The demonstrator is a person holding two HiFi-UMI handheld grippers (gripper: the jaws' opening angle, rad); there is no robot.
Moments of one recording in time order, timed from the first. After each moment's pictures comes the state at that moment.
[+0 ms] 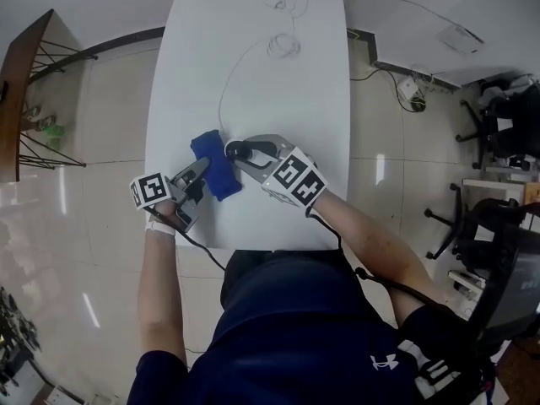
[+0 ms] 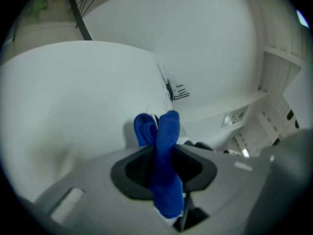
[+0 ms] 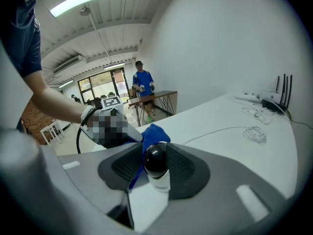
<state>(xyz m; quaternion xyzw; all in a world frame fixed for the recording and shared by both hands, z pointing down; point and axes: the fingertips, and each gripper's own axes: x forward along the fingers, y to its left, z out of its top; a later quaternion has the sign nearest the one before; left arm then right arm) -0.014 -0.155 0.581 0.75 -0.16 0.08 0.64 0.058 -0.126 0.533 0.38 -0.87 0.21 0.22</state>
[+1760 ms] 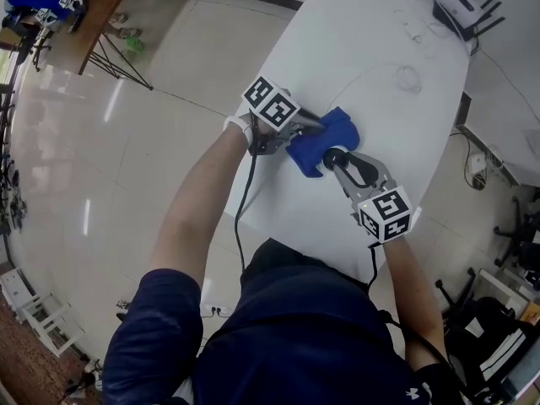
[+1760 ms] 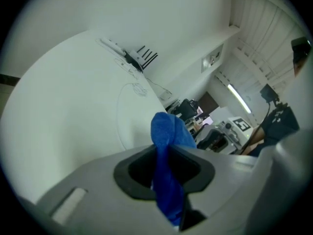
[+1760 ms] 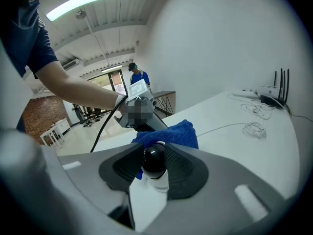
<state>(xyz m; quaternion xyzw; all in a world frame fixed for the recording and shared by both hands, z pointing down) 0.052 -0.193 0.569 0.86 0.05 0.28 0.43 0.066 -0.125 0.526 0.39 -0.87 0.23 0.20</state>
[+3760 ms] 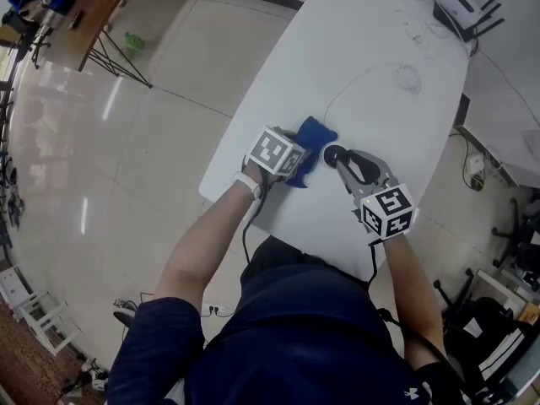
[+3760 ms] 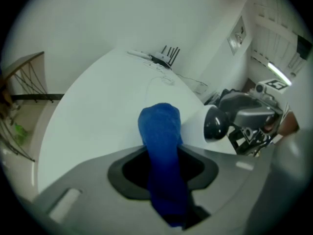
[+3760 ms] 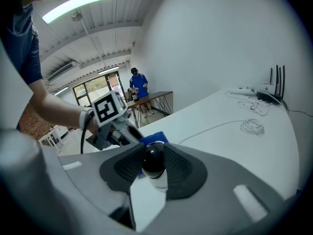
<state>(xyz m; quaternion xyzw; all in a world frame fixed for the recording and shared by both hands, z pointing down) 0.010 -0.153 0.611 0.84 -0.19 0.38 0.35 0.071 -0.129 0.527 0.40 -0.86 0.24 0.19</state>
